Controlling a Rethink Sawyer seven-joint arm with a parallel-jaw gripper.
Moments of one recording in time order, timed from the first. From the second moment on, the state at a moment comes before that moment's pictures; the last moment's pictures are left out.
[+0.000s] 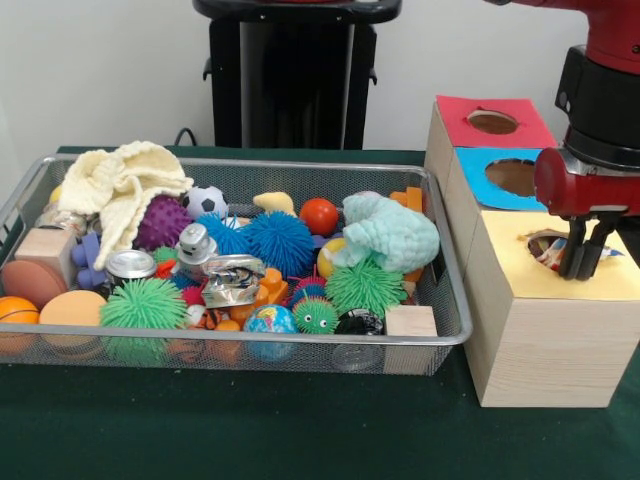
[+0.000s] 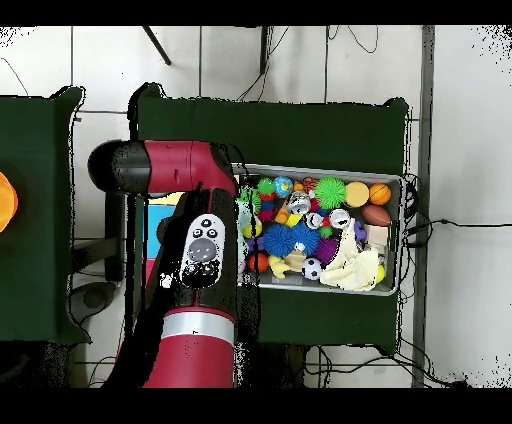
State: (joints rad) arm 0.17 -0.39 -0.18 1.15 0.16 0.71 1.62
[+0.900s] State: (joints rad) arm 0.17 -0.39 -0.18 1.16 0.15 0.71 1.62
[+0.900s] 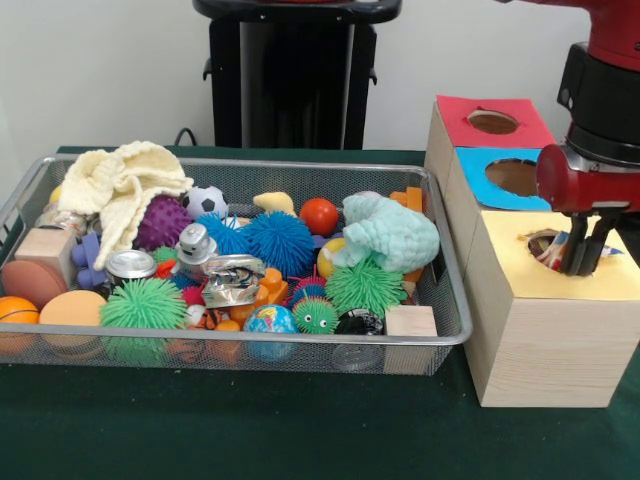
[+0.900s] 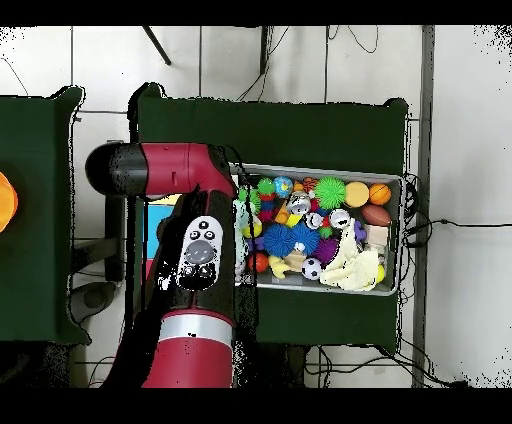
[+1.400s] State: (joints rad) arm 0.17 -0.42 -0.17 1.22 0.15 0.71 1.62
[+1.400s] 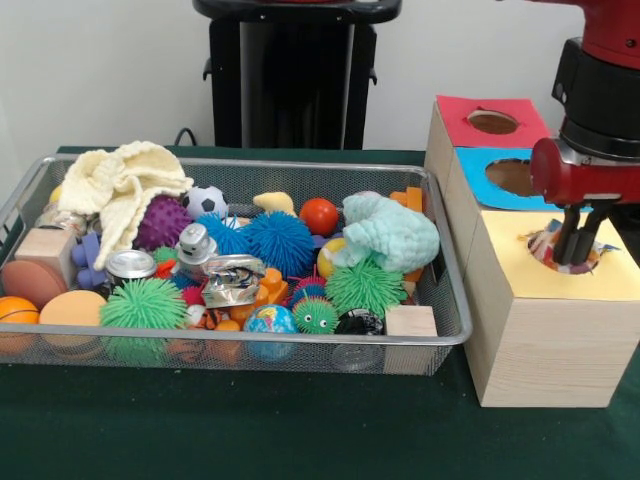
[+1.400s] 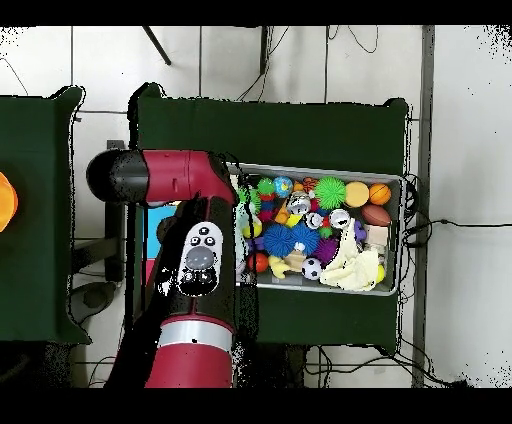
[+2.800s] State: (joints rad) arm 0.18 -0.31 -0.16 1.19 0.16 0.55 1.62
